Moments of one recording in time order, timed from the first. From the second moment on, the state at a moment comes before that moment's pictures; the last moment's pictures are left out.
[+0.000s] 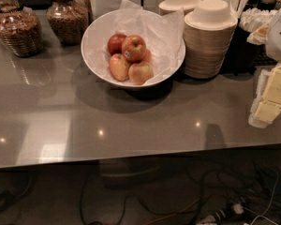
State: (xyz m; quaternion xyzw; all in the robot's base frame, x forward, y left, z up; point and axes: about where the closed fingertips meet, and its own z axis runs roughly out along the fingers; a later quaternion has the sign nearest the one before) arm 0.438 -0.217 0.976 -0.60 0.78 -0.03 0.16
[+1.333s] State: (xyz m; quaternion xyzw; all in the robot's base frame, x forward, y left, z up) arm 0.539 -0.147 0.996 -0.58 0.72 0.06 0.39
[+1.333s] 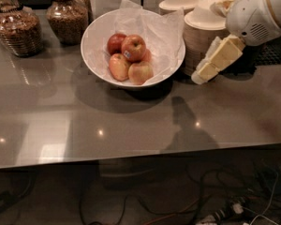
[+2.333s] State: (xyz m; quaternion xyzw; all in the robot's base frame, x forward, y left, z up) arm 0.625 -0.042 1.028 -0.60 0.64 0.14 0.45
